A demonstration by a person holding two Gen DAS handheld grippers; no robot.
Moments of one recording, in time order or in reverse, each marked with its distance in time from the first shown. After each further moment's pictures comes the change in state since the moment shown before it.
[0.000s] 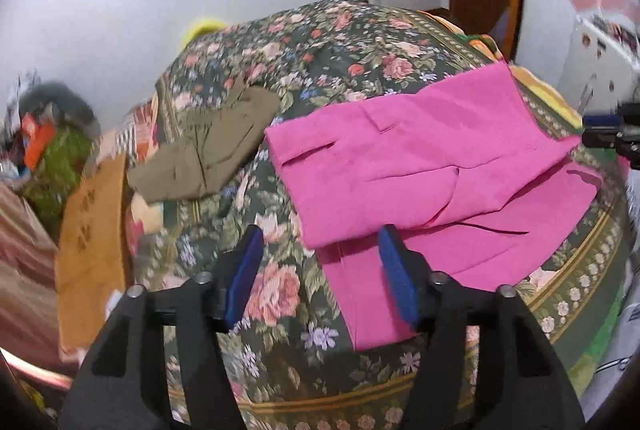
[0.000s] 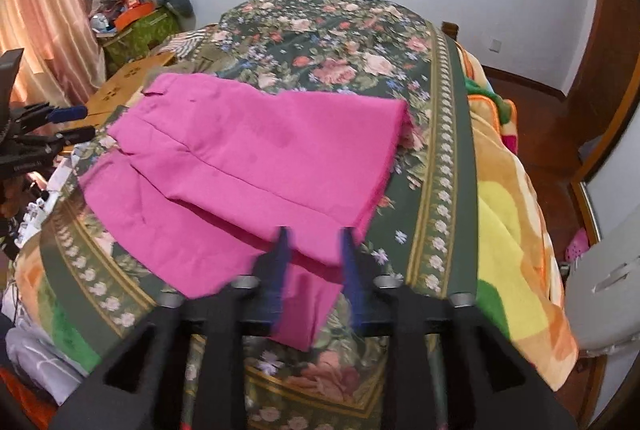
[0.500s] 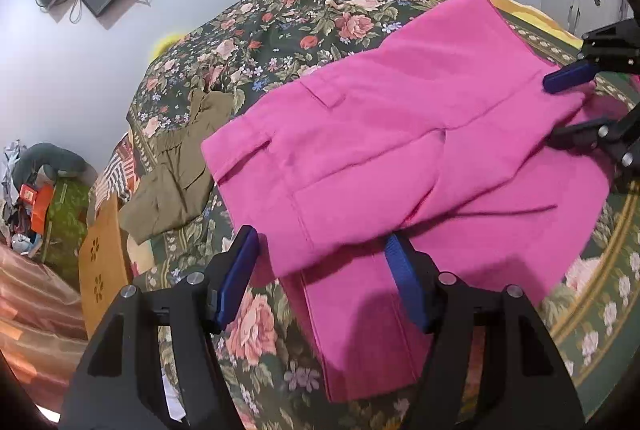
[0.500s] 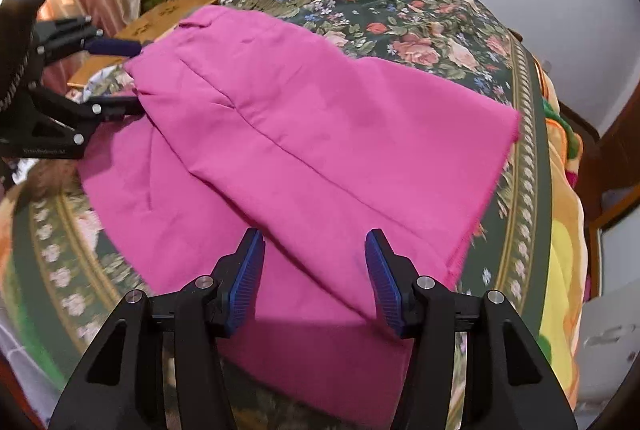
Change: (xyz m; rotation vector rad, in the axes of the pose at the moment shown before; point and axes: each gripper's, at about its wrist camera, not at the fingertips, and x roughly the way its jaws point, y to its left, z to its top) left arm 0.049 -0.041 0.008 0.221 0.076 0.025; right arm 0.066 0.049 0.007 -0.202 0.112 0.048
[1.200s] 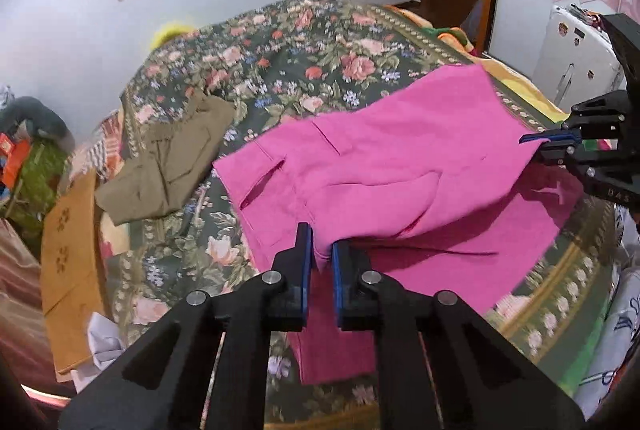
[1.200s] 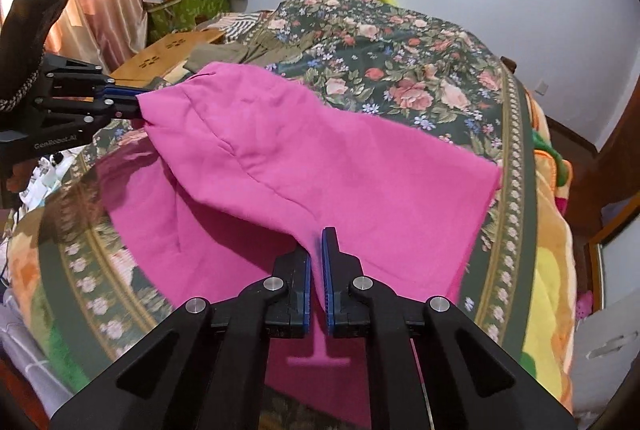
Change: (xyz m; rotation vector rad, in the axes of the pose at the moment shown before) left arm -0.042 0.014 0.001 -0.181 -0.083 -0.113; right arm -0.036 0.001 0.009 0.014 -0.115 0.006
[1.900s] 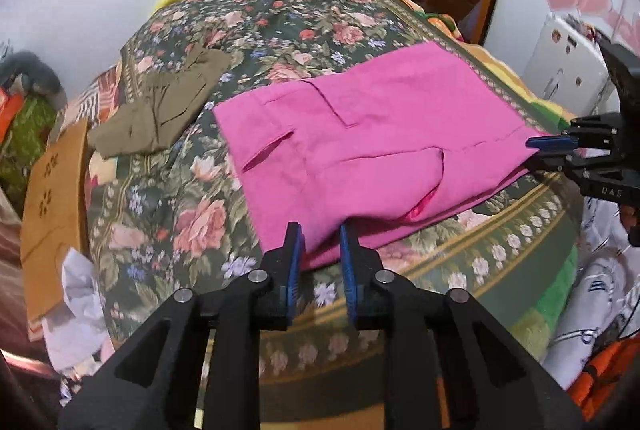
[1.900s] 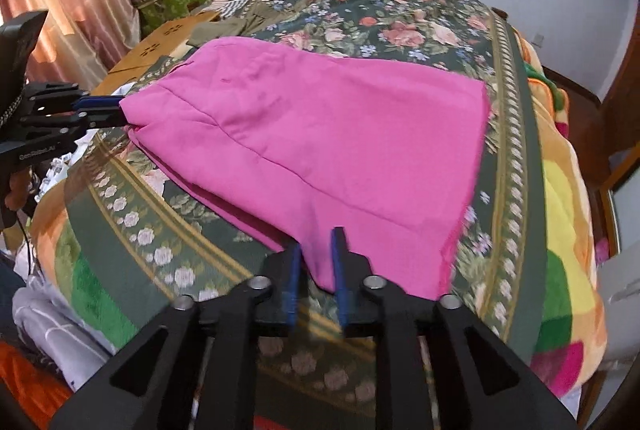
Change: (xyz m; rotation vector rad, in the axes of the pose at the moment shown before) left arm -0.028 0.000 -0.053 -0.126 0.064 -0.074; right arm -0.016 0.004 -0.045 0.120 0.102 0.034
